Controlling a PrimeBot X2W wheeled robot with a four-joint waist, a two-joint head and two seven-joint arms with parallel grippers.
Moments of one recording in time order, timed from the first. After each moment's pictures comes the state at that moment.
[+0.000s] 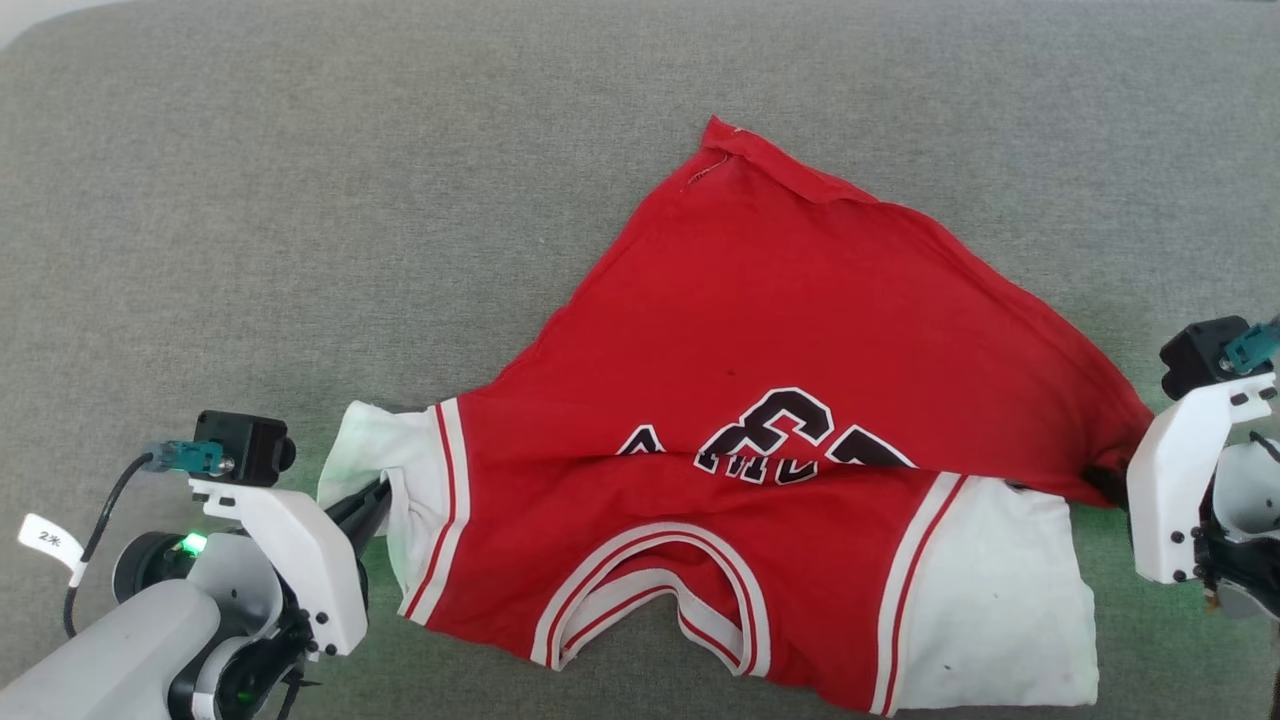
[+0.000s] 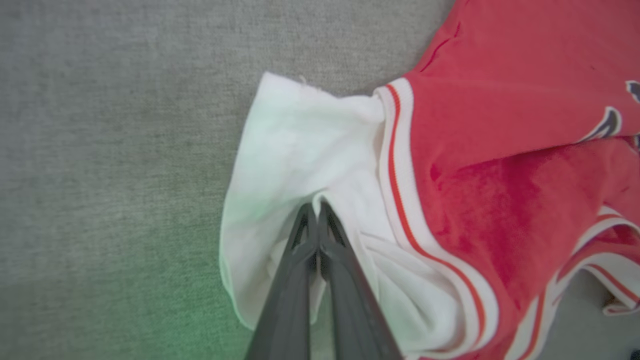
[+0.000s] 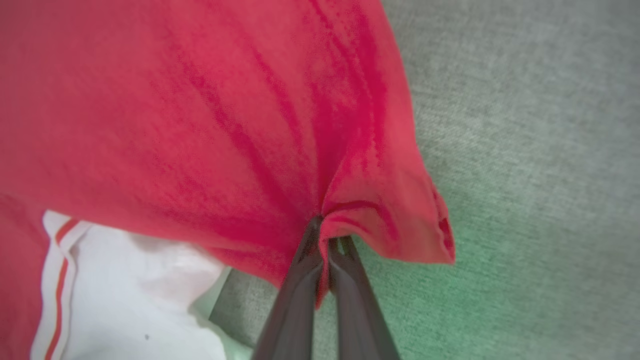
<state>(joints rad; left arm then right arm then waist) -0.51 0.80 -0.96 0.19 -1.23 0.14 0.08 -0.31 -0.48 0.10 0.14 0.58 0.13 0.96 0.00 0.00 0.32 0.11</state>
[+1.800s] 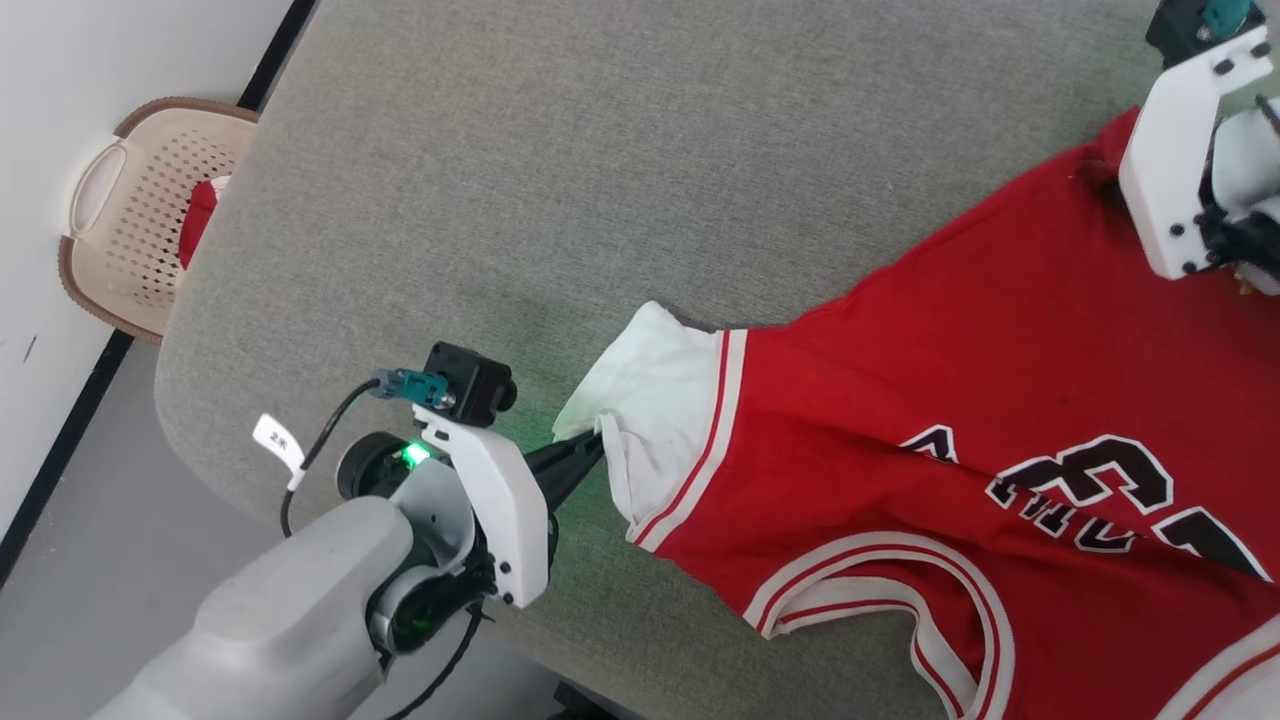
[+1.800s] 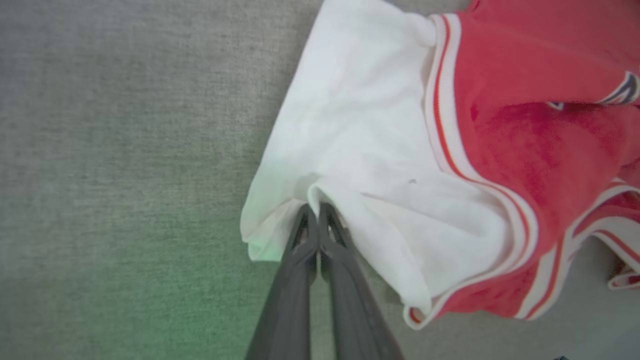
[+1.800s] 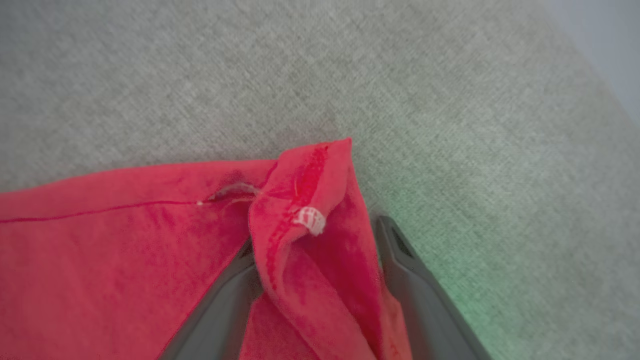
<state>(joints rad) -0.70 0.50 -1.07 0.36 -1.13 -0.04 0.11 -1.09 -0.56 0.73 0.72 0.62 0.13 0.77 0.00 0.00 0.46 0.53</state>
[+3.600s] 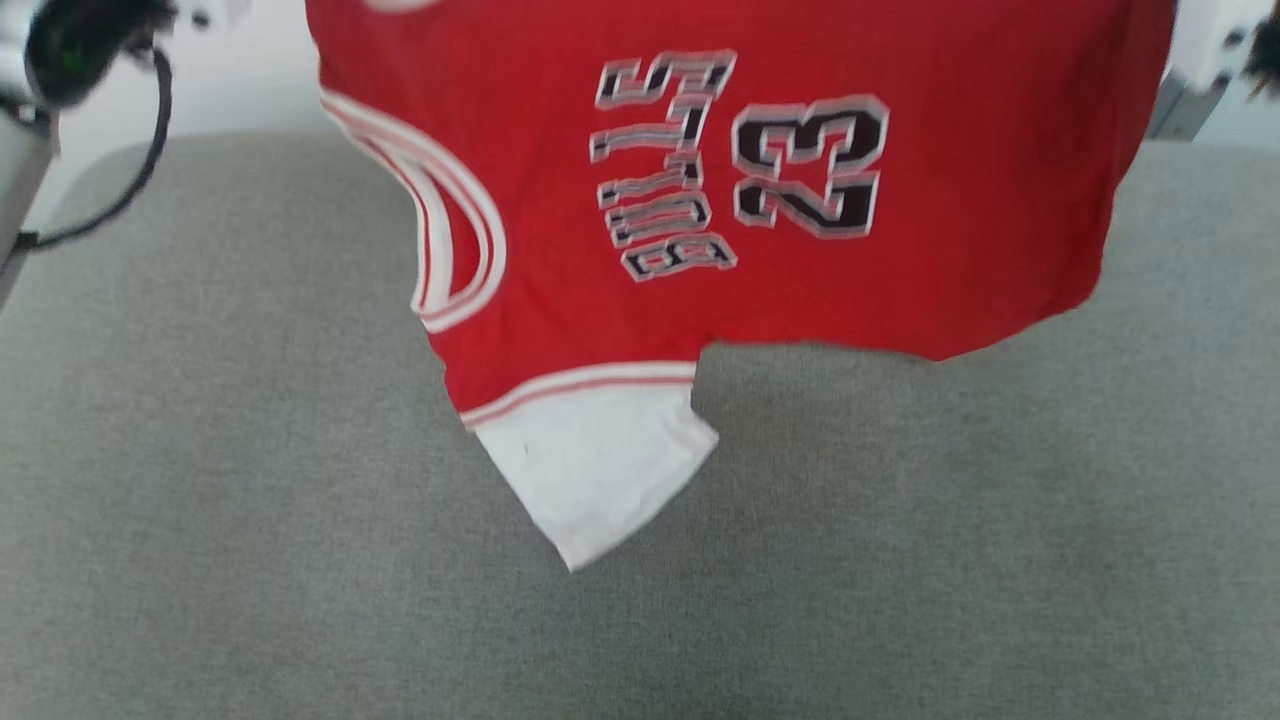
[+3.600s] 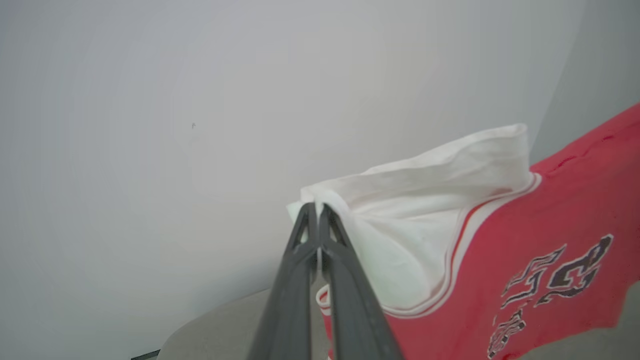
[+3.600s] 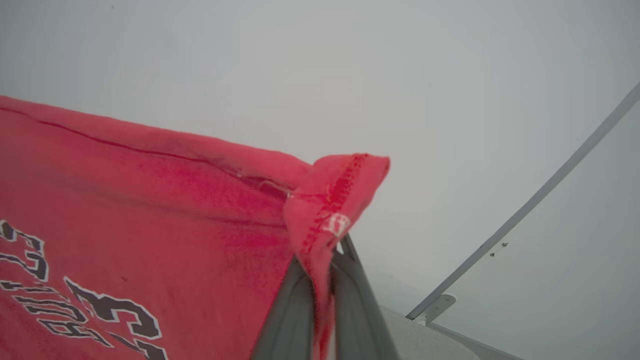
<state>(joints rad) -1.43 0.65 -0.93 0.55 -1.01 0.01 0.40 -1.13 -0.46 0.35 0.48 0.50 0.13 0.56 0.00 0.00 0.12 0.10</state>
